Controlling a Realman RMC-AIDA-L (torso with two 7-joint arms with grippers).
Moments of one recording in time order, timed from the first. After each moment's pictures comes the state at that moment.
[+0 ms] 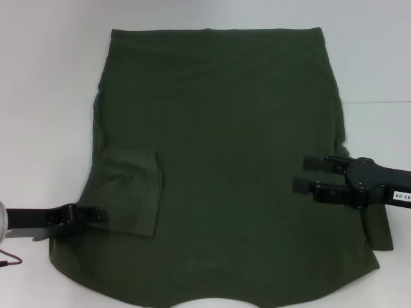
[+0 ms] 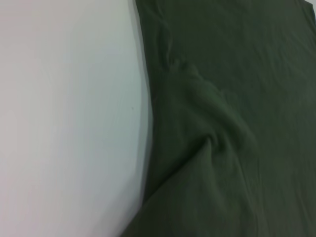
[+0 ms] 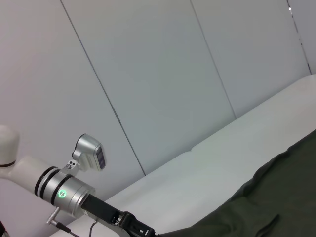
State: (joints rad) left arm -0.56 -2.11 0.54 0.81 2.48 1.33 -2.45; right arm 0.55 2.02 -0.58 -0.58 -1.94 -1.66 1.52
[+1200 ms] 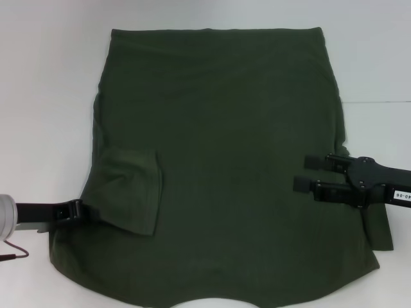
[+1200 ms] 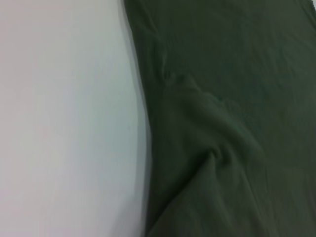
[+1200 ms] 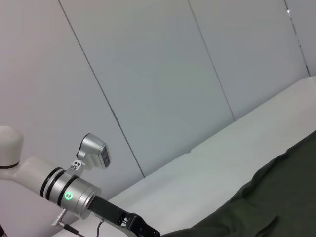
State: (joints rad) left arm -0.58 -2.11 0.56 0.79 2.48 1.25 -2.41; right arm 0.55 2.02 -0.57 -0.58 -1.94 -1.66 1.52
